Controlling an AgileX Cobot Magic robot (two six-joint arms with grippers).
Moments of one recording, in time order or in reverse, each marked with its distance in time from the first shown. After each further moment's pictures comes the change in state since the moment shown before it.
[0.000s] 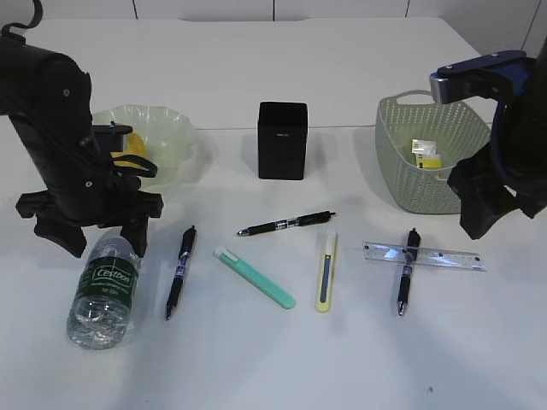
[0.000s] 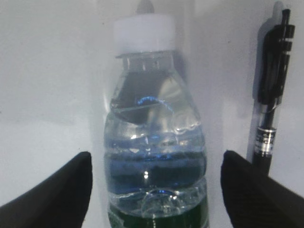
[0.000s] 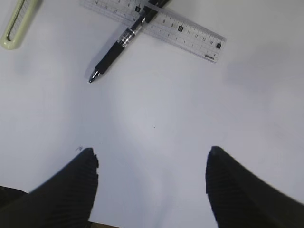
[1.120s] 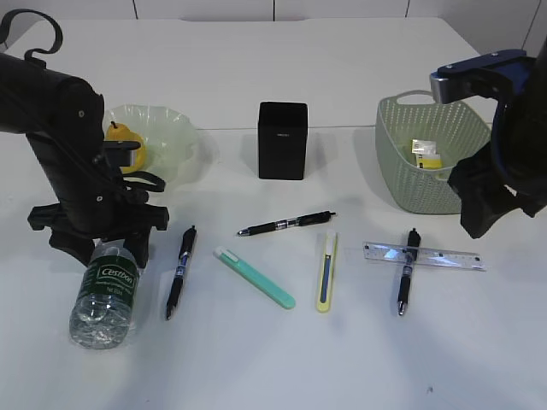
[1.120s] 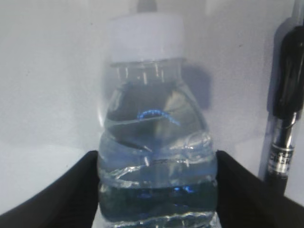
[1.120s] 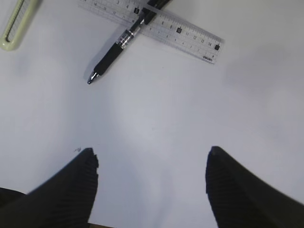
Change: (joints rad) left arm 0.000 0.068 -0.001 -0.004 -0.048 0.001; right arm 0.000 0.000 0.000 -0.006 -0.004 0.000
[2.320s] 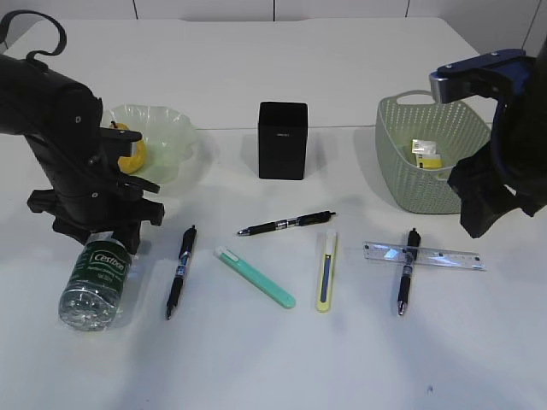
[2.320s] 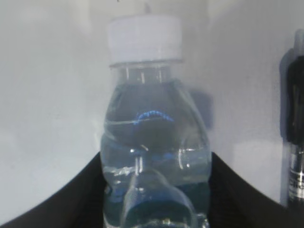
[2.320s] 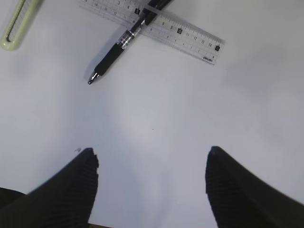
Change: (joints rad) left arm 0.000 -0.006 0.009 0.128 -0.081 0.000; right arm 0.000 0.000 0.000 -0.001 -0.002 -0.004
